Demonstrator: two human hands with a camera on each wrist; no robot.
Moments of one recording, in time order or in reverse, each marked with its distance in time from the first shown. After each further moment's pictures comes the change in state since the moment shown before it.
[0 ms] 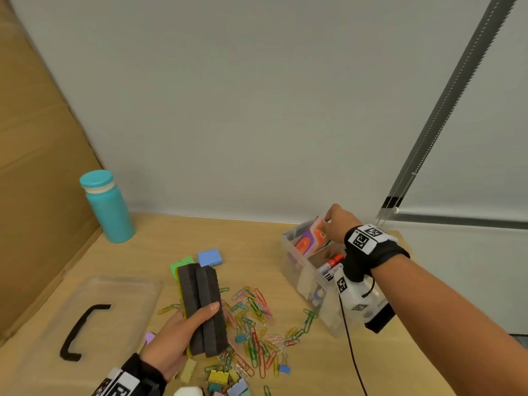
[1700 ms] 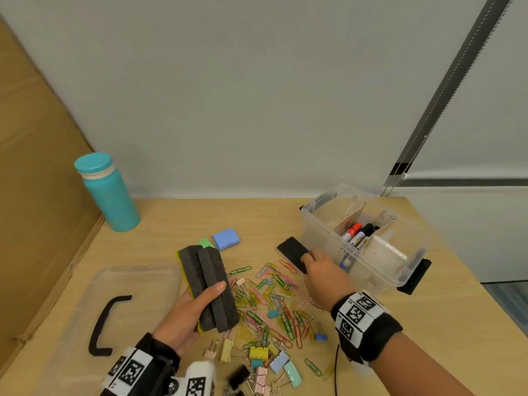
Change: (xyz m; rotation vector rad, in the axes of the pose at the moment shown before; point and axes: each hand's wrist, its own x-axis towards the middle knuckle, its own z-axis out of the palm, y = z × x) left_hand 0.020 0.002 -0.060 -0.038 -0.112 0.013; right_hand -0.116 -0.028 0.146 -0.214 -0.021 -0.260
